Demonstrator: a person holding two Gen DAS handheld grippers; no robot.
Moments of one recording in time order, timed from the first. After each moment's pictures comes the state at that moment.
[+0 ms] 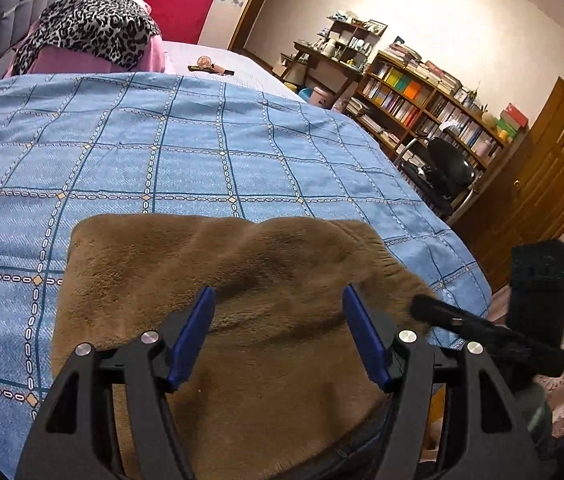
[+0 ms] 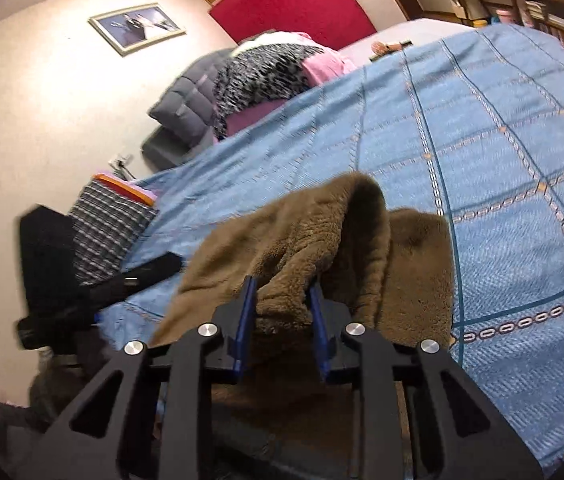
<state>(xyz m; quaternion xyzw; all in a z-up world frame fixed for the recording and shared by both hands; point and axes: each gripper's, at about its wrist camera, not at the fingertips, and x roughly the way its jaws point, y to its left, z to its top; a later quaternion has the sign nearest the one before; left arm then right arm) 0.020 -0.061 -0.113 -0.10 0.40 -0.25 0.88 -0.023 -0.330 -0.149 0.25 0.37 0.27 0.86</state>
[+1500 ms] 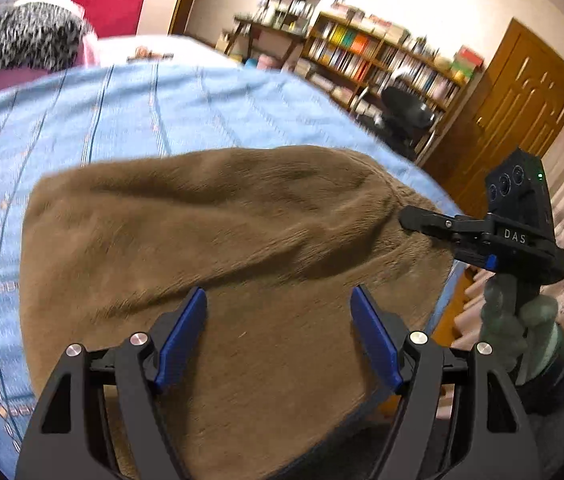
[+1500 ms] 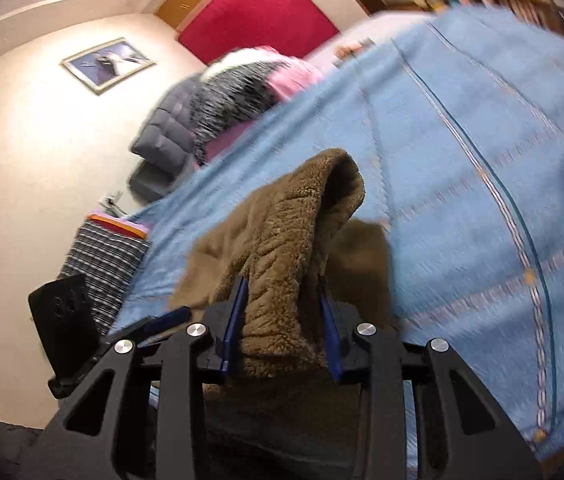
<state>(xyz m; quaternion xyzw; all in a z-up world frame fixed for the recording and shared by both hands) -0.004 -0.103 -0.144 -0.02 0.43 -0.33 0.84 -0.024 -0.389 -0.175 0.32 0.40 0.20 0.83</state>
